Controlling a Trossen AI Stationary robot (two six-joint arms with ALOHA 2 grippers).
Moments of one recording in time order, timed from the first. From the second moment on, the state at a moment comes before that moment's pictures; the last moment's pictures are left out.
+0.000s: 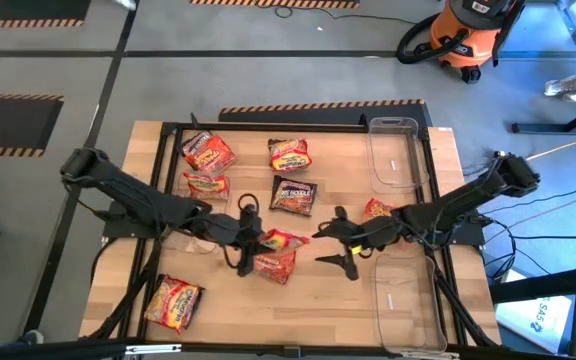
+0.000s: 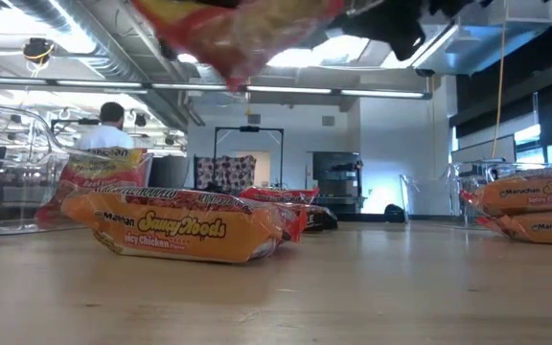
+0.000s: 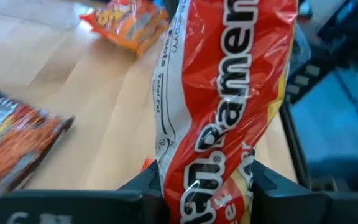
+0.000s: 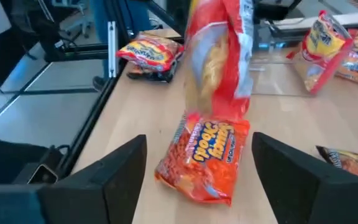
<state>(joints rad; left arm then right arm) -0.36 1.33 0.90 -0.09 -0.24 -0.44 0.40 1.32 0.76 0.20 0.20 0.21</state>
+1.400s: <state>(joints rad) 0.03 1.21 0.96 -1.31 -0.18 0.03 0.45 1.41 0.76 0.19 0.28 0.23</state>
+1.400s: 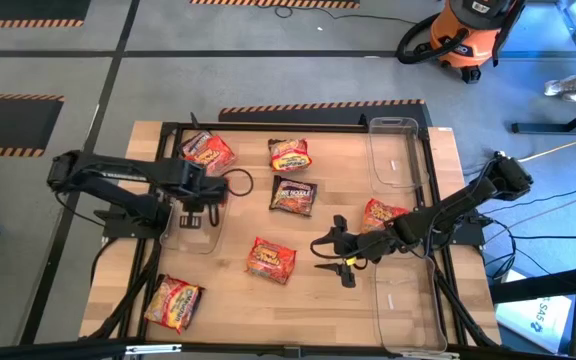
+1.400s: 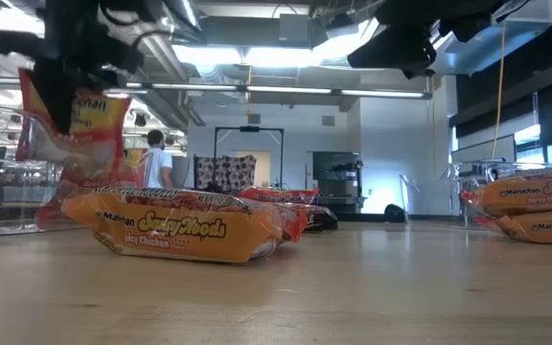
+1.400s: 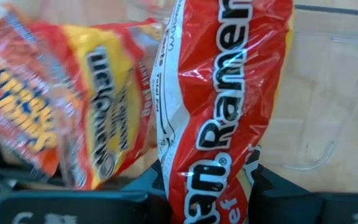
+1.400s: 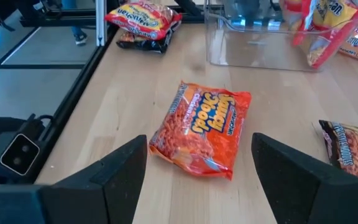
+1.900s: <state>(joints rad) 0.23 1.21 0.75 -1.04 -0.06 0.19 0.45 1.41 0.76 0.18 0.27 0.21</state>
